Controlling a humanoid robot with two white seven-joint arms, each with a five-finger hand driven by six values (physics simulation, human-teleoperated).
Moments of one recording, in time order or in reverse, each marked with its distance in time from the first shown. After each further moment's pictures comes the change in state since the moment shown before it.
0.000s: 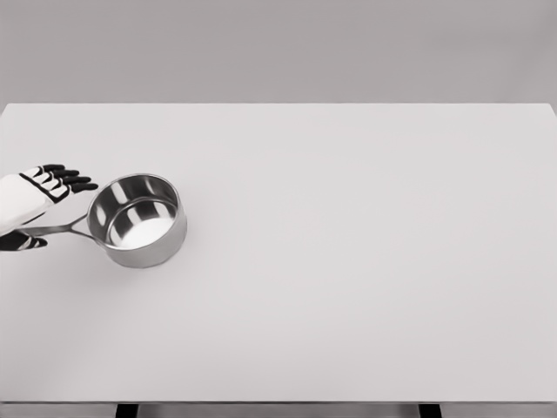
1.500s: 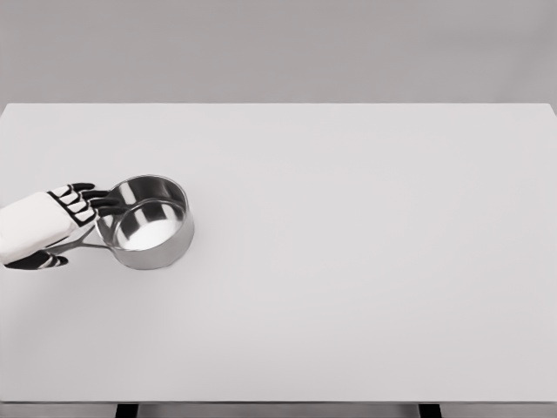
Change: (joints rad) left arm 0.081 0.035 -0.012 -0.147 0.004 0.000 0.009; right arm 0.000 0.000 0.000 0.000 0.000 0.000 0.000
